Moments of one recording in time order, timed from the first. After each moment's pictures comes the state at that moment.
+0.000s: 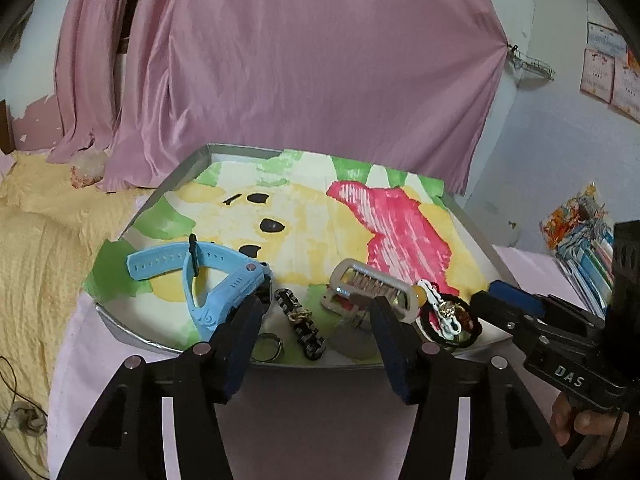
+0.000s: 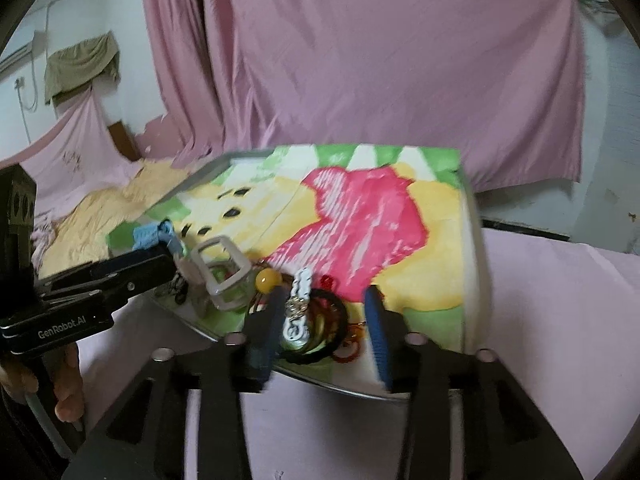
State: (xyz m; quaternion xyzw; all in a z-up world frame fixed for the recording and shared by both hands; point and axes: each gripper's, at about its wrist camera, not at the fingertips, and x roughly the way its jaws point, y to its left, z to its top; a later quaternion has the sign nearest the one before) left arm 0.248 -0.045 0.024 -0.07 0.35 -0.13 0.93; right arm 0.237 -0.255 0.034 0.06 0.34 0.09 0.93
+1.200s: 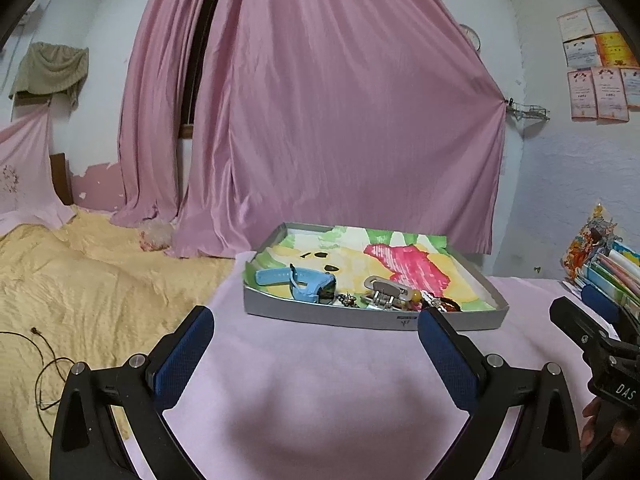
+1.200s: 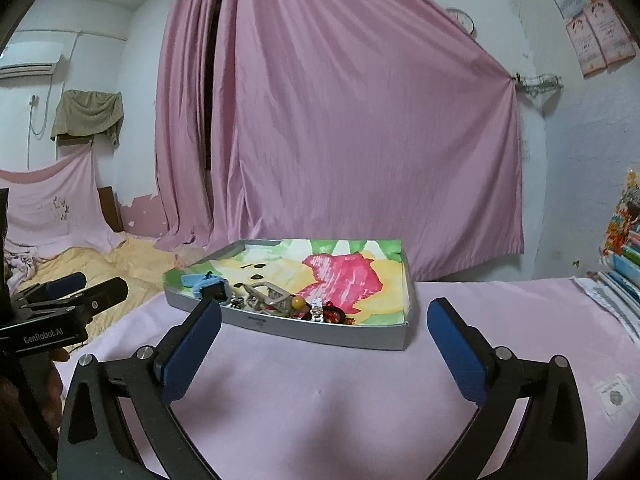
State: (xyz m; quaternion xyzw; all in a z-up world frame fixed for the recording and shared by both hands) left arm 0.088 -0.001 0.064 -0.04 0.19 -0.04 0.98; right arm 0.062 -0.241 0.084 0.03 0.14 0.01 0.99
